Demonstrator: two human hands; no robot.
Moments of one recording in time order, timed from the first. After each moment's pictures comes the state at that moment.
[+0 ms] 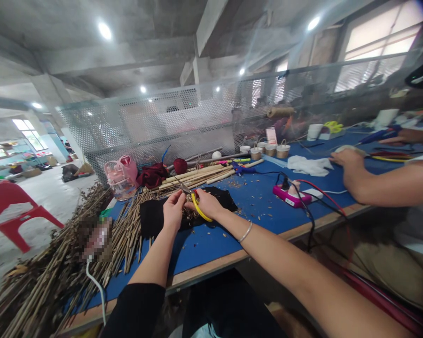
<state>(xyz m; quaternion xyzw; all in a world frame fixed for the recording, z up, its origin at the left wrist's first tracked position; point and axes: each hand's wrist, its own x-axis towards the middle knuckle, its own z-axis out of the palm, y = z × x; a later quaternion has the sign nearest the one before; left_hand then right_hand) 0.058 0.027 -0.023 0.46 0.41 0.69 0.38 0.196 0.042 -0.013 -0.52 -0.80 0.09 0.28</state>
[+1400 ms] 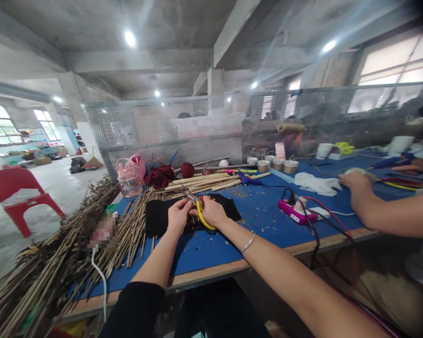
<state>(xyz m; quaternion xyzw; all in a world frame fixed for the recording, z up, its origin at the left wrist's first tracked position) 0.056 0.020 -0.030 0.43 0.44 0.68 0.41 0.193 0.038 -0.019 -0.56 -0.79 0.04 0.25</state>
